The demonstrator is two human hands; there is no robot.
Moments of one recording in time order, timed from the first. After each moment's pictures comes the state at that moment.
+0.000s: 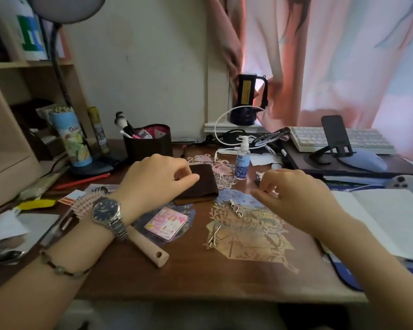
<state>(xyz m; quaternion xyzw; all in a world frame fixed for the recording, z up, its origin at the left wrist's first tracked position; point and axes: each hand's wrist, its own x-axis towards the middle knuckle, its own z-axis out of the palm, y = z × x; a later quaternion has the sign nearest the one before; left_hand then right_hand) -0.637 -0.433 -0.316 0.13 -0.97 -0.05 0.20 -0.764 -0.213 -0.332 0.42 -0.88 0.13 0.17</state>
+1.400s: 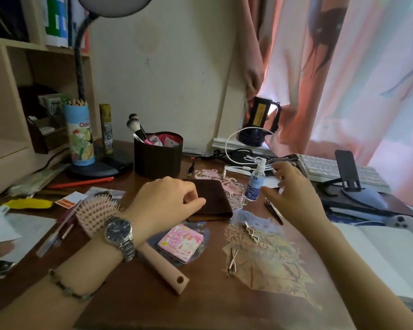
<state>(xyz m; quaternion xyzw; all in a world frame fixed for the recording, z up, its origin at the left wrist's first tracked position) -0.631 -0.483 -0.349 0.13 -0.96 -0.11 0.20 -0.798 -0.286 -0.342 0.32 -0.89 0.27 0.20</state>
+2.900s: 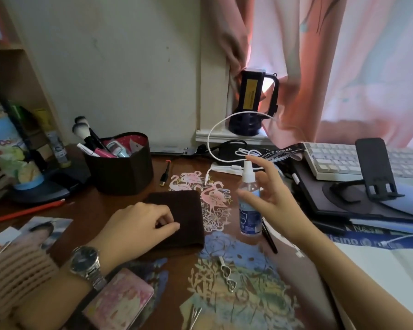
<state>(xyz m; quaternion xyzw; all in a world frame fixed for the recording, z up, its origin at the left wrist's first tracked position) -0.740 -0.495 -0.374 0.21 -0.97 -0.10 0.05 -0.919 -0.295 -0.378 0.44 -0.70 0.55 -0.08</state>
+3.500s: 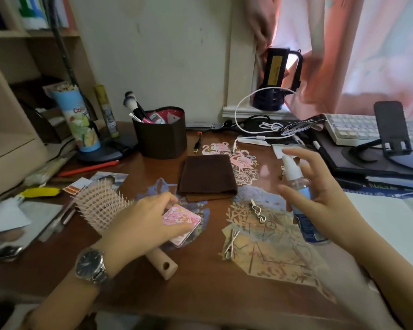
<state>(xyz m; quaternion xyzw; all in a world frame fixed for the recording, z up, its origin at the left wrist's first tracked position) -0.619 -0.467 -0.397 0.27 -0.95 -0.16 0.05 -0.804 -0.232 -0.373 0.47 -0.71 0.53 -0.05</state>
